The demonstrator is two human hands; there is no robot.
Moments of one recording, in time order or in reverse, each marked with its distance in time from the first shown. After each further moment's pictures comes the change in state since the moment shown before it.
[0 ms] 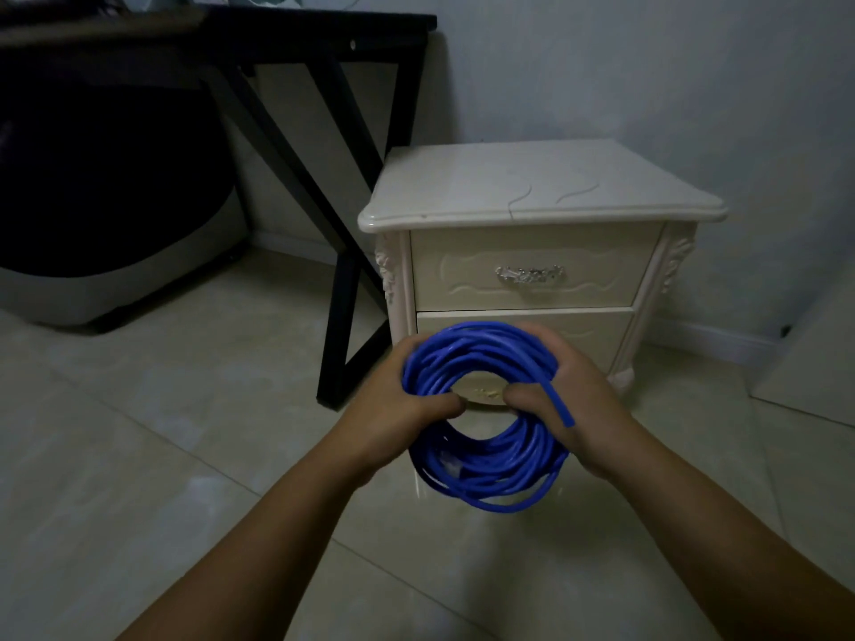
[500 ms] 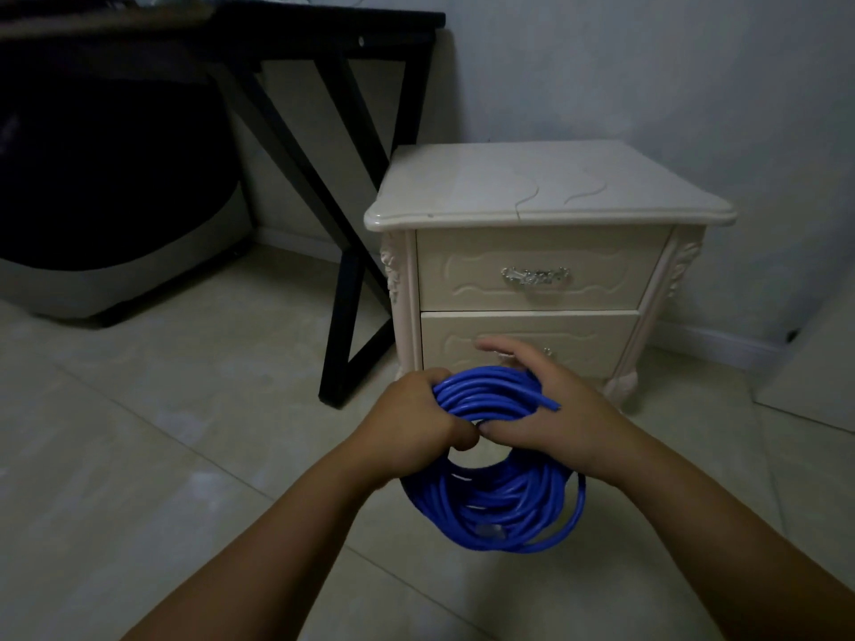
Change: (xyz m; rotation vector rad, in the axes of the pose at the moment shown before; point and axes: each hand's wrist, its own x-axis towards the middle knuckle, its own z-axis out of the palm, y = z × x) left_hand 0.006 -0.001 0.010 0.249 -0.095 -0.114; right_hand -0.005 -0.001 0.000 -0.201 -0.242 -0.126
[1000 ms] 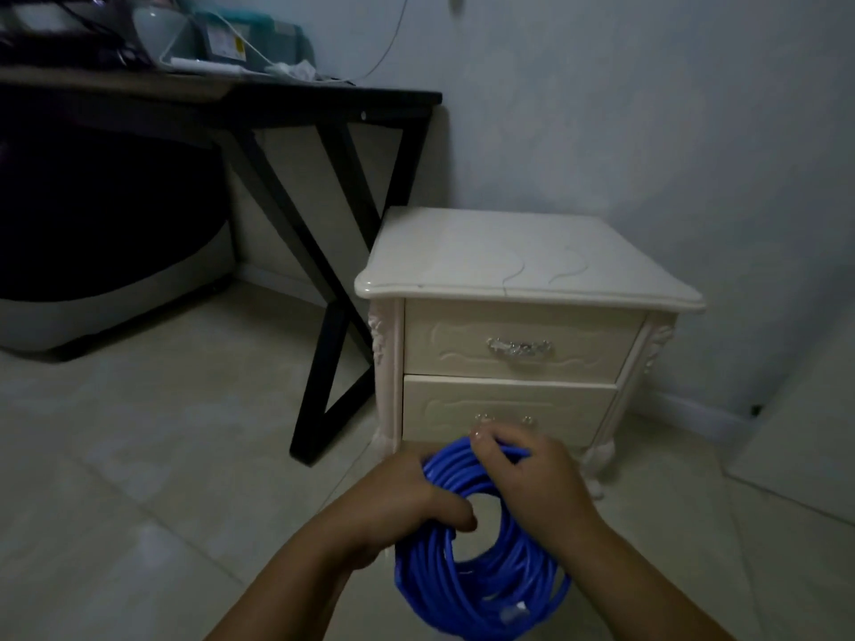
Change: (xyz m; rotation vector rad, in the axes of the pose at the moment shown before) left_hand 0.021 0.008 -0.012 -0.323 -0.245 -0.128; right_hand 0.032 0.003 0.008 -0.098 0.305 -0.019
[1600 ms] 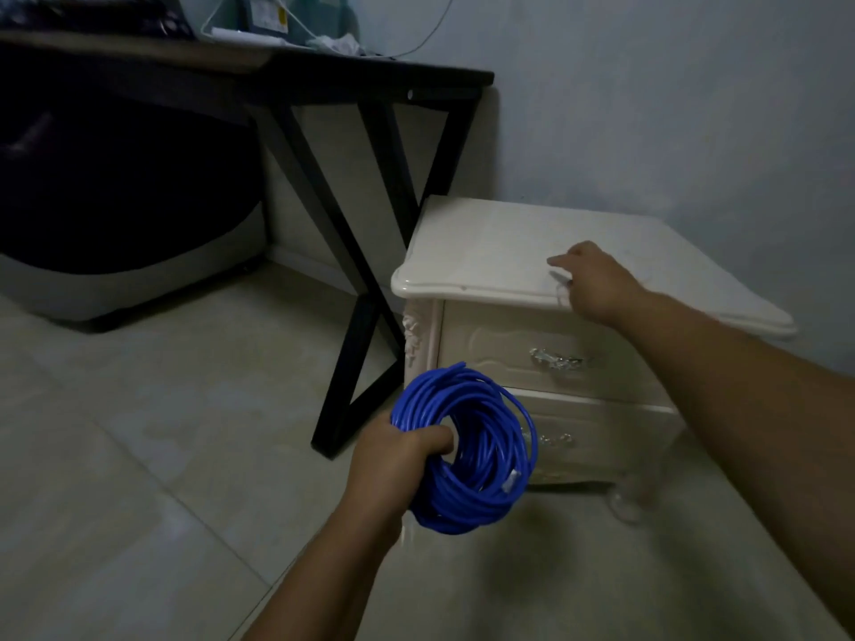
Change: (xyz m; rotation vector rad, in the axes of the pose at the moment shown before) left_hand 0.038 -0.005 -0.031 -0.392 0.609 0.114; right_hand 0.256 0.027 -0.072 -0.847 -0.008 -0.099
